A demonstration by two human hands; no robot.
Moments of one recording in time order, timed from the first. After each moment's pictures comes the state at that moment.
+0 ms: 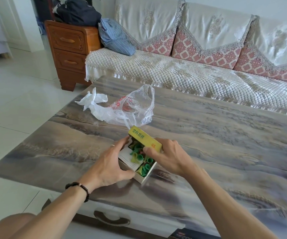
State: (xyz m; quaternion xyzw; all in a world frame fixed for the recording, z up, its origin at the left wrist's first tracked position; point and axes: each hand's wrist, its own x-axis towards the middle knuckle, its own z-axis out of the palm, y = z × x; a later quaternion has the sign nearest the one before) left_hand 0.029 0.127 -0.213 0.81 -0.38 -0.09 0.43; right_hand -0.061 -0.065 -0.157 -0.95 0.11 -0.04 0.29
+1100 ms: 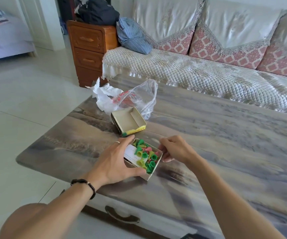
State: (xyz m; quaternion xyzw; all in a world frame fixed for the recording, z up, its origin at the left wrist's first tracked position) left_hand 0.030 0.146 -0.207 0.88 -0.33 -0.06 0.34; right_hand -0.017 -0.071 -0.173 -0.83 0.23 0.04 0.50
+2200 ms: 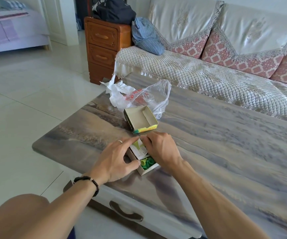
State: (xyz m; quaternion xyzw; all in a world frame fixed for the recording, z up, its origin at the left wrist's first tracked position) left_hand 0.034 0.171 -0.224 0.88 -0.32 -0.01 0.34; right_hand 0.017 -0.010 -0.205 -0.97 -0.03 -0.21 0.15
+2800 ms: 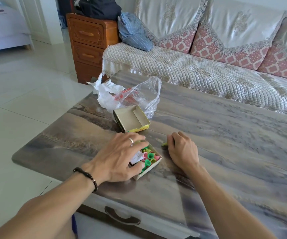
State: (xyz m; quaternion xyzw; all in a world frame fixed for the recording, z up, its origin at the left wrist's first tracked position) left_hand 0.049 0.147 -0.201 0.84 -0.52 0.09 0.16; right_hand -0.004 -0.085 -0.222 -0.96 0.17 -0.22 0.11
